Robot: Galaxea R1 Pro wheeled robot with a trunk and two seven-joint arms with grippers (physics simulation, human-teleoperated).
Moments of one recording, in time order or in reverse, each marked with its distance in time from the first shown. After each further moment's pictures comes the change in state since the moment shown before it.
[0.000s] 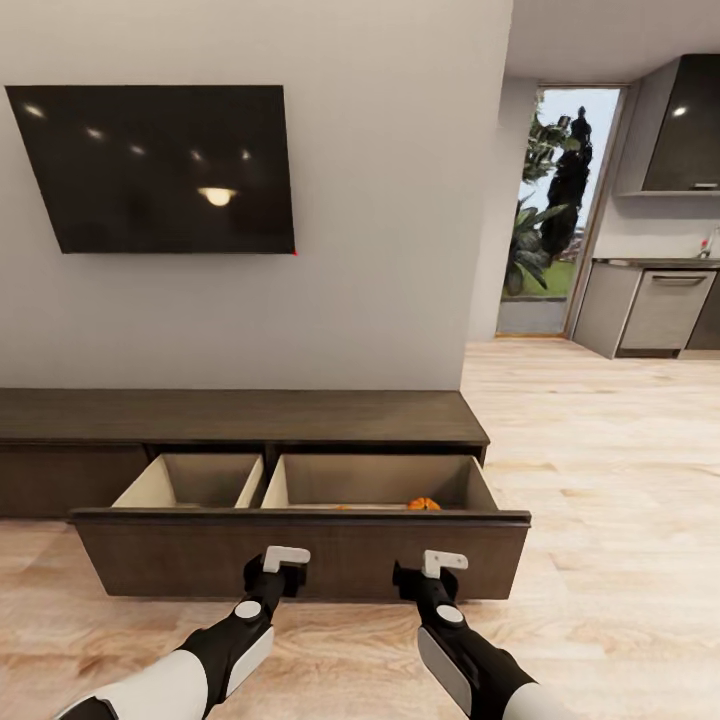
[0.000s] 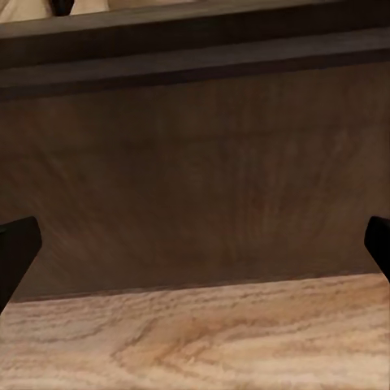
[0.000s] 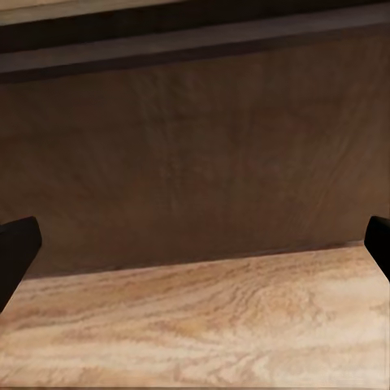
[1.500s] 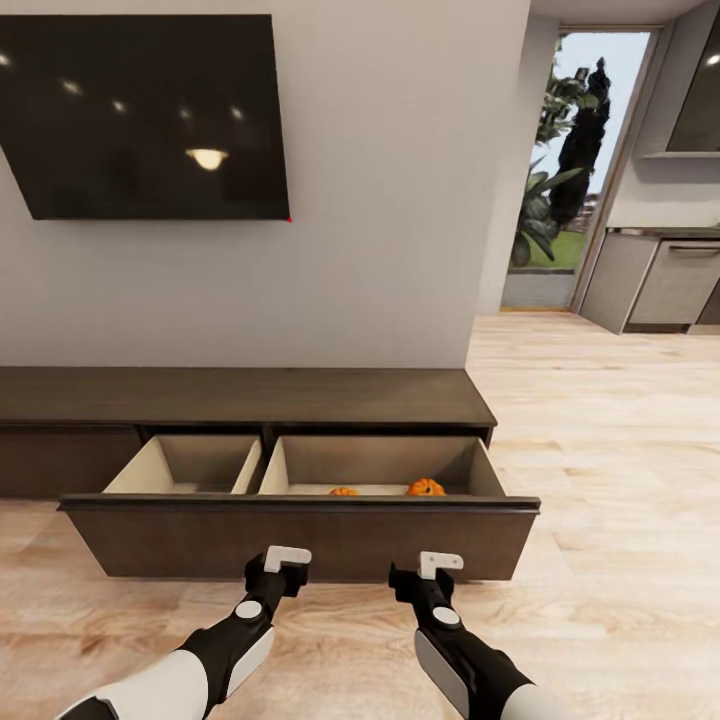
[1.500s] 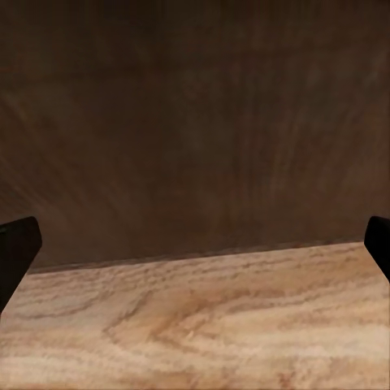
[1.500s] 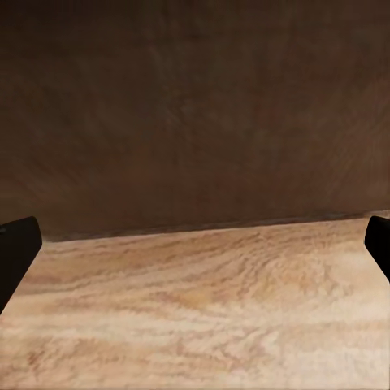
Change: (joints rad) left arm 0.000 -0.001 -0.001 0.000 -0.012 0.000 -0.002; right arm 0.000 0.006 0.028 0.001 0.000 0.000 0.001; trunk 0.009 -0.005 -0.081
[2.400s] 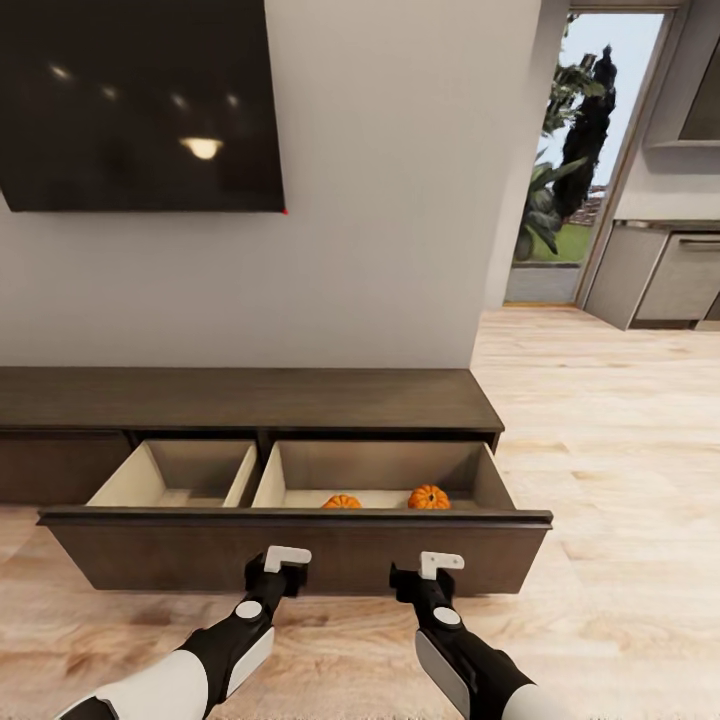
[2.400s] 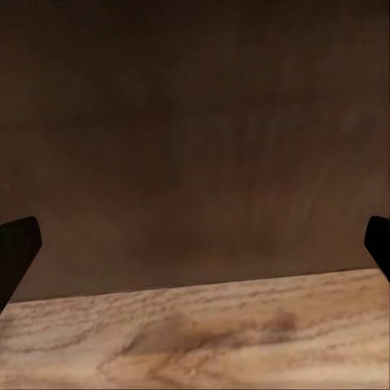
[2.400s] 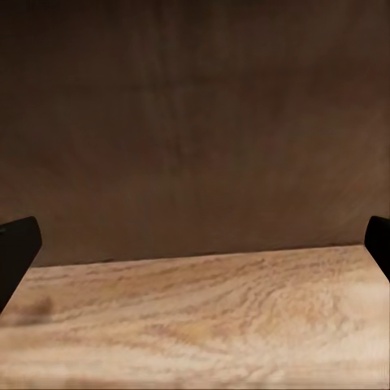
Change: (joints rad) left arm 0.000 0.000 0.000 0.000 0.002 0.000 0.000; right arm 0.000 -0.004 0.003 0.000 0.000 -0.001 0.000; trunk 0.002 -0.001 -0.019
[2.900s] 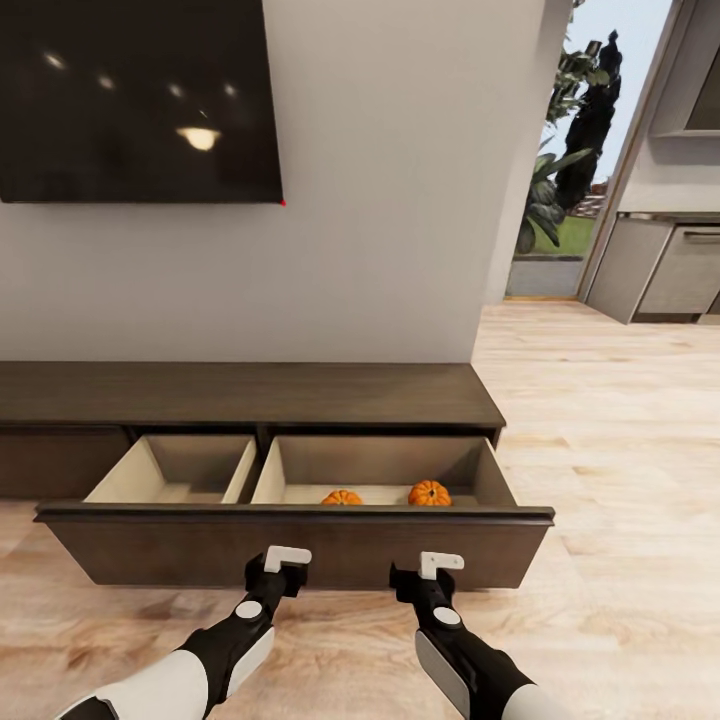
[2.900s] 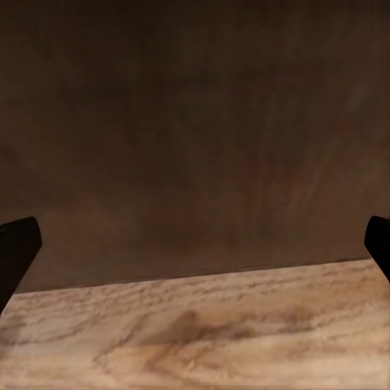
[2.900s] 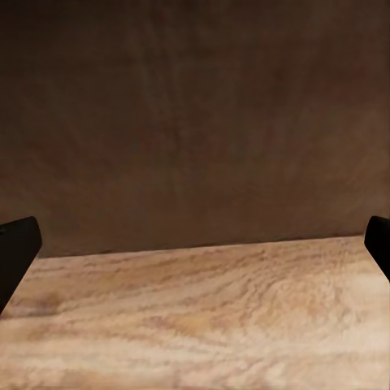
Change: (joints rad) left arm 0.000 0.000 0.000 0.000 -0.002 0.001 0.000; right arm 0.000 0.000 0.000 0.000 0.000 0.000 0.000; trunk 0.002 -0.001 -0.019
